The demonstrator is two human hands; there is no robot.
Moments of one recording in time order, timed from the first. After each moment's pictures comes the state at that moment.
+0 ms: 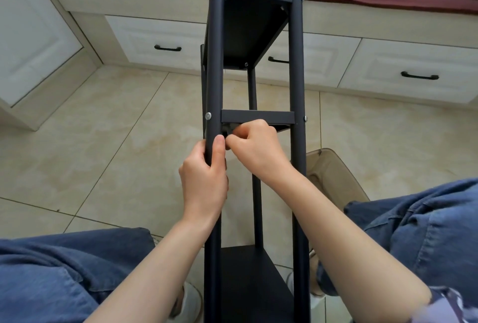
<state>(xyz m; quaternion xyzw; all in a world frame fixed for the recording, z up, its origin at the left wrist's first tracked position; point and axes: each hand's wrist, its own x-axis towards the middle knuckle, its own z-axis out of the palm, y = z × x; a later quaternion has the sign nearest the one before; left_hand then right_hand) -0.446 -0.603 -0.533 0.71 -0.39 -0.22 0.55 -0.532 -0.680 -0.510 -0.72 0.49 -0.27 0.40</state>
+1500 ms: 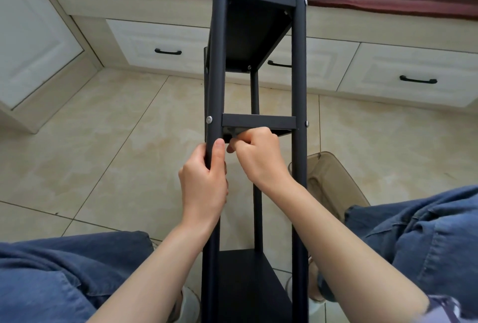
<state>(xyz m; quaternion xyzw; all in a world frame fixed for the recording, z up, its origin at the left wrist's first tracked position) -0.448 -0.601 -0.528 0.70 -0.38 -0.24 0.56 -0.533 -0.679 -0.523 -0.70 0.50 -0.31 0.40</state>
